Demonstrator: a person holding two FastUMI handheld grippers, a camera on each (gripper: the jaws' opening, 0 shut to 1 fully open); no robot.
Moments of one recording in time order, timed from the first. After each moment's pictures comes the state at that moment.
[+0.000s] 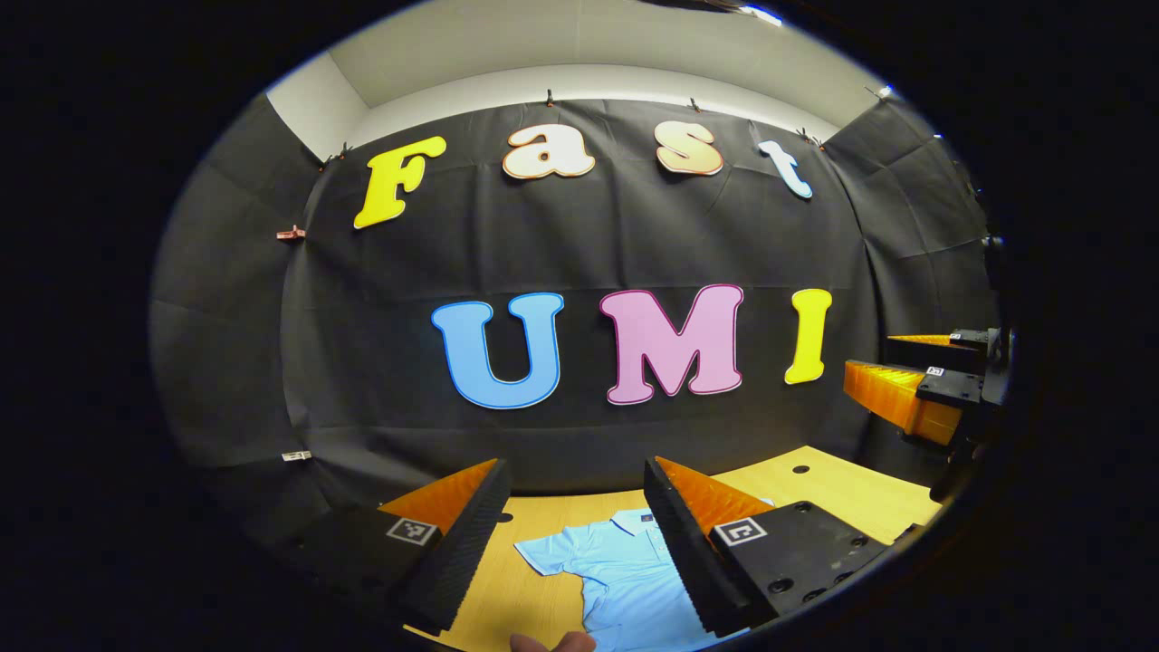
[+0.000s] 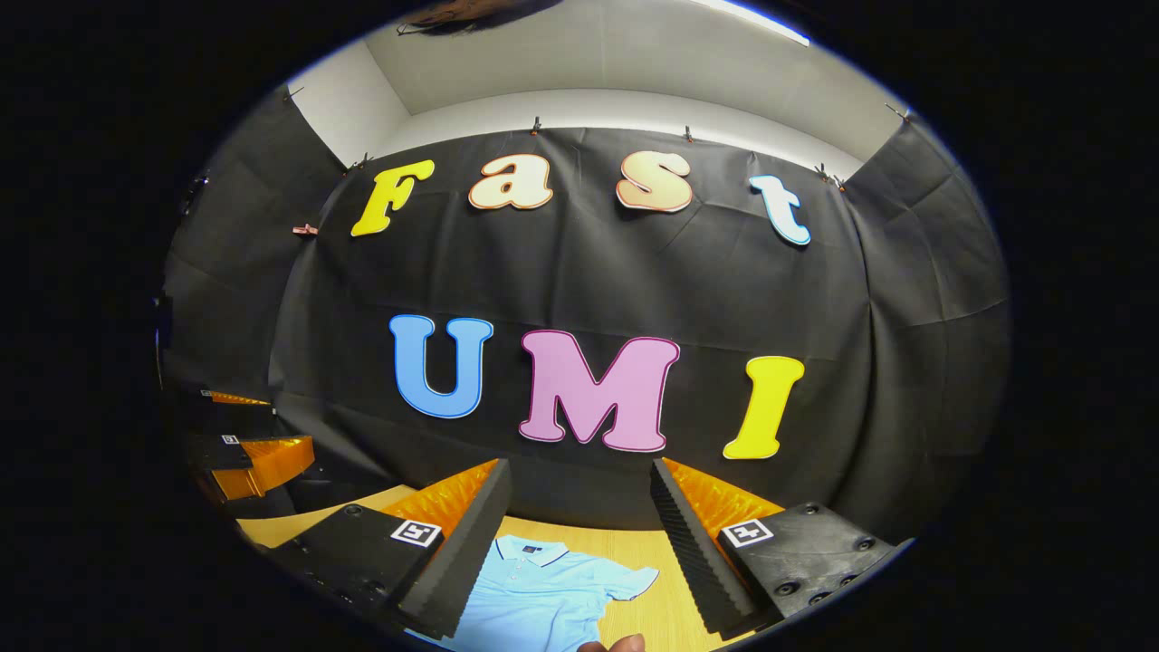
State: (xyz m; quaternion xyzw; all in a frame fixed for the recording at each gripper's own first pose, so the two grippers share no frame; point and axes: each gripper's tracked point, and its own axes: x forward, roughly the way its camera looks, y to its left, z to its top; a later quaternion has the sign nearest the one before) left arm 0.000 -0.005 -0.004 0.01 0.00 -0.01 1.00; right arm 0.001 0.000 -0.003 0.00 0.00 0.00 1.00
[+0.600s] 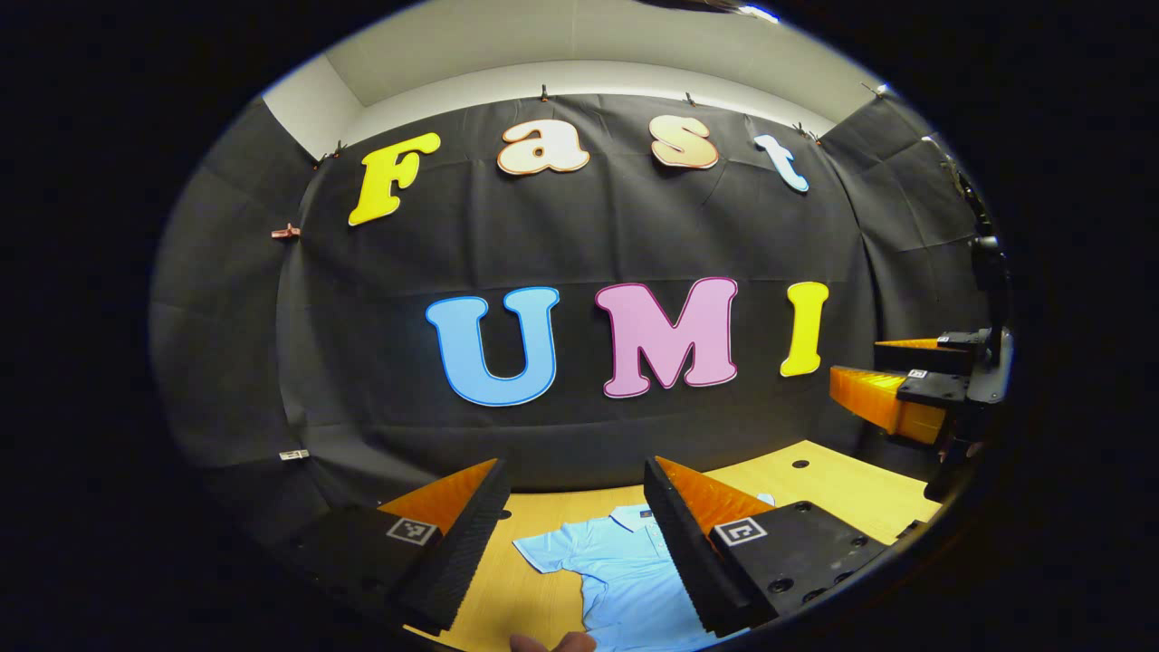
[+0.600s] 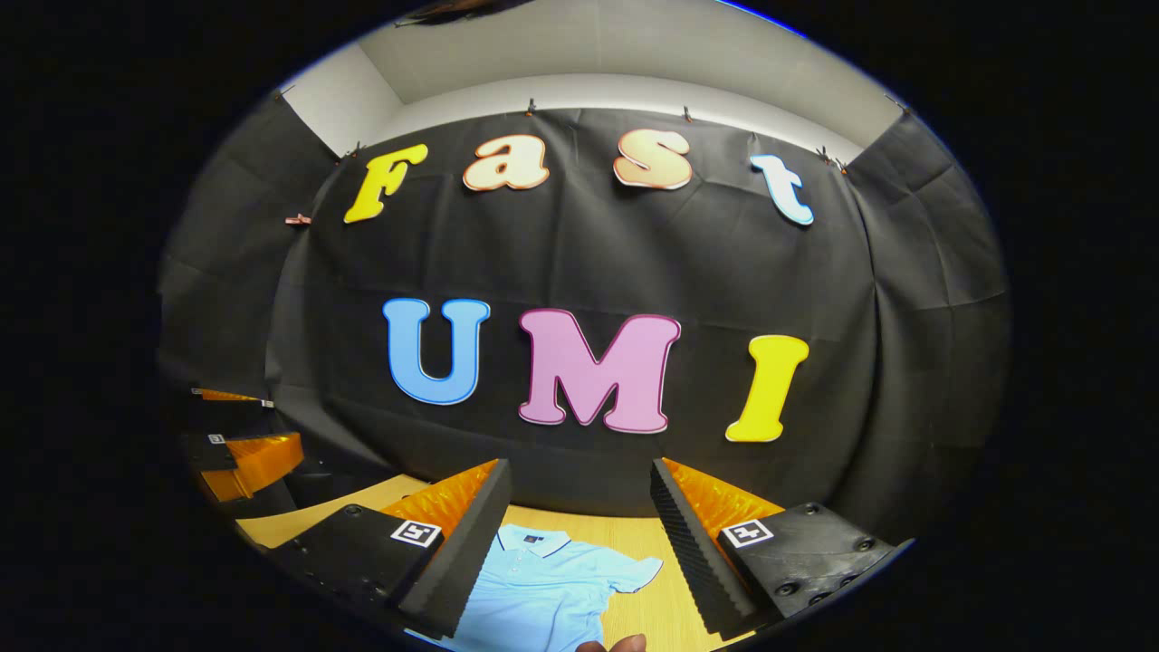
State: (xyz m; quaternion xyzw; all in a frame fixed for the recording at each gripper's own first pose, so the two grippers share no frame) left arm -0.002 -0.013 -0.013 0.01 0.01 -0.01 1.00; right arm 0.021 -0.010 -0.035 0.01 0.05 -0.01 1.00
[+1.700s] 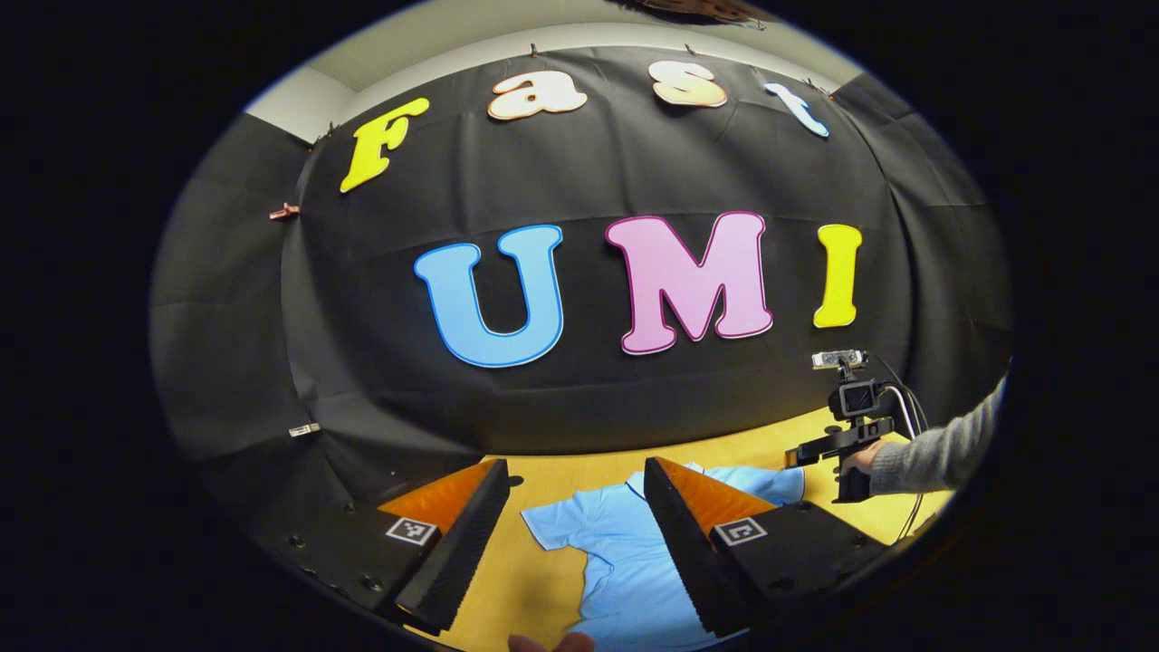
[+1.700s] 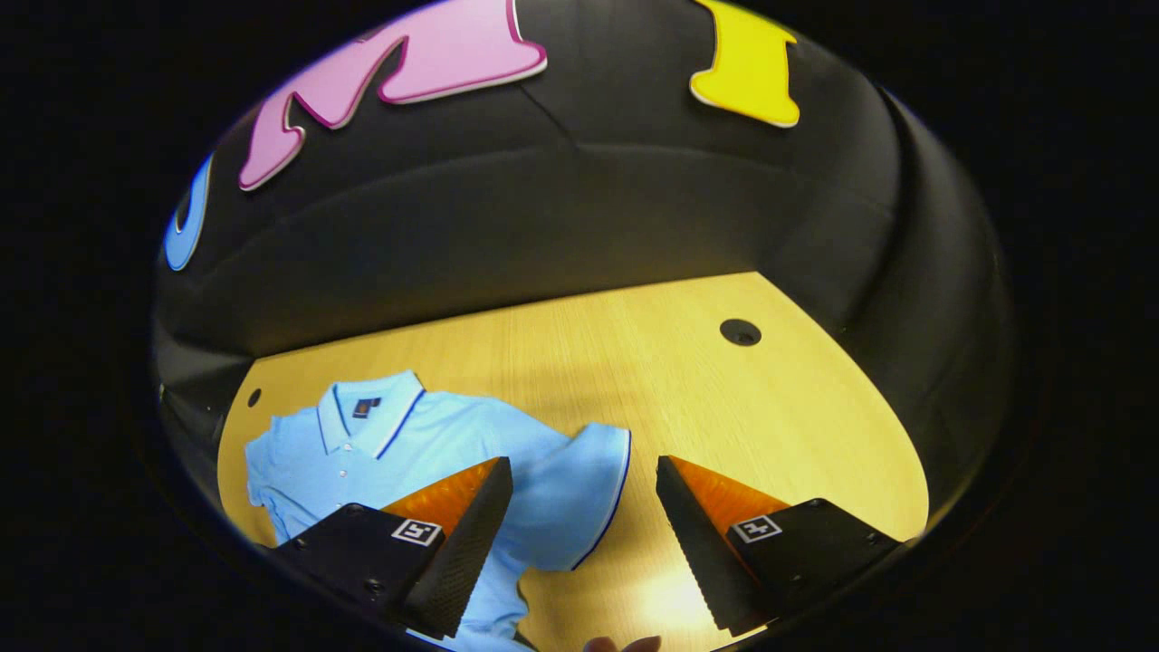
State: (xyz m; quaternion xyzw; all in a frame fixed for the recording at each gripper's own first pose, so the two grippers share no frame) left arm 0.053 -0.032 -0.072 0.03 0.10 0.04 0.99; right arm 0.199 -0.153 -0.477 0.11 0.45 -0.12 0.88
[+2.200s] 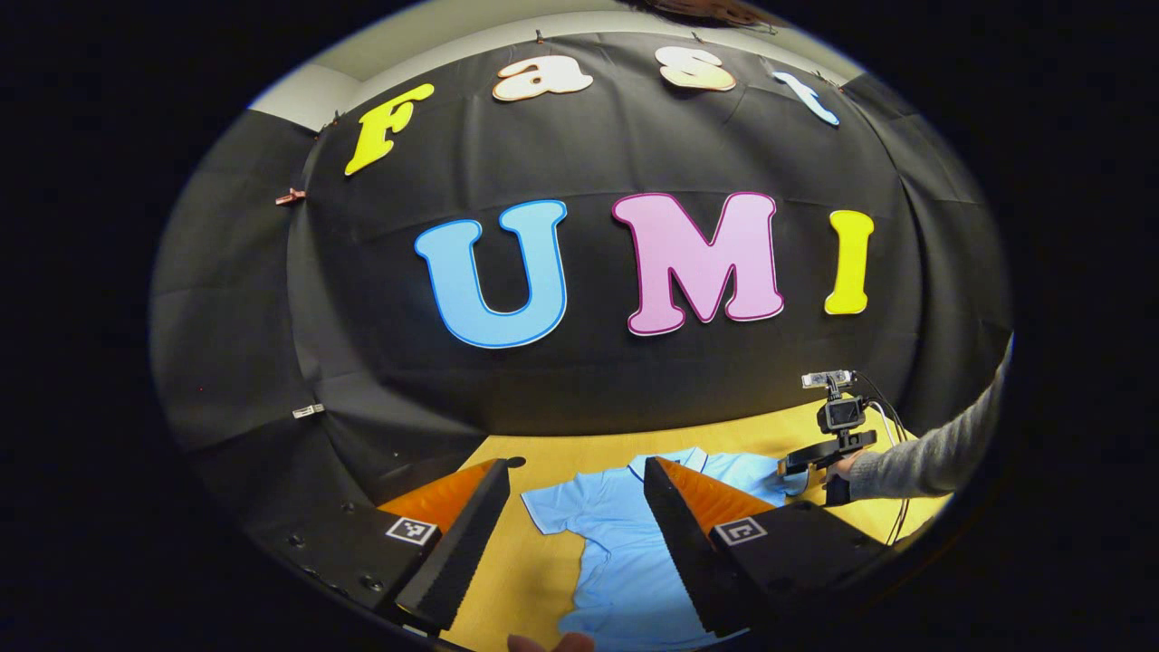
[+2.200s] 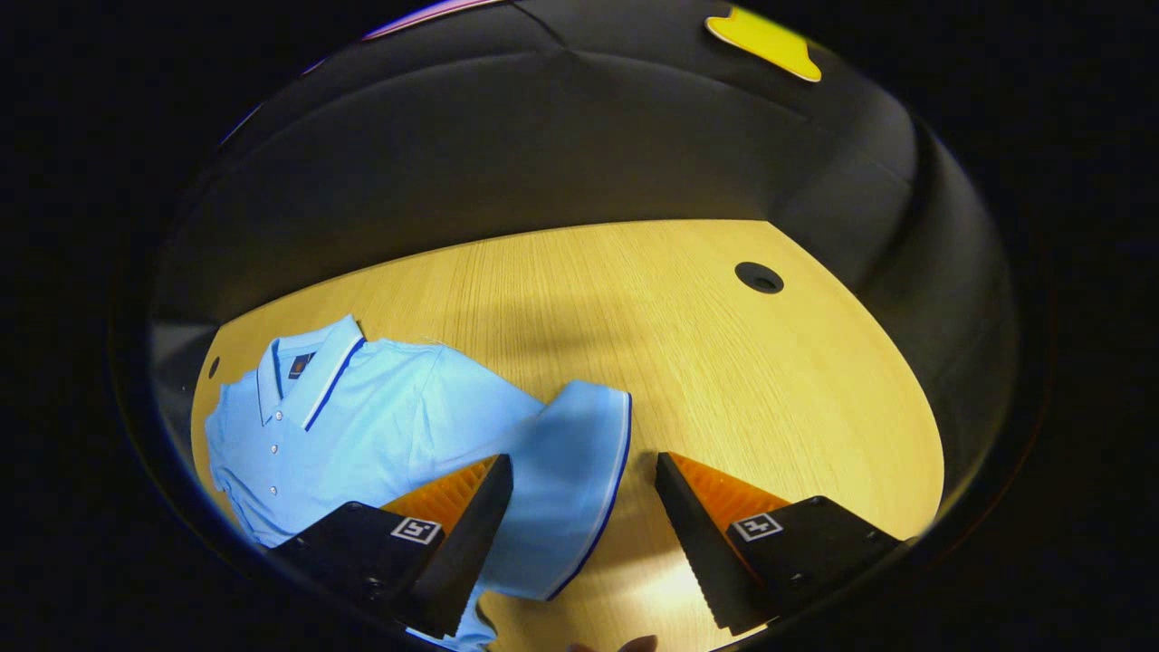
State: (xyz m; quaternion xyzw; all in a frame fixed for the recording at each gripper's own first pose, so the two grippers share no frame) left arm 0.052 -0.034 -0.090 0.02 0.12 0.06 0.99; right arm 0.198 -0.155 -0.542 0.08 0.49 -0.13 0.86
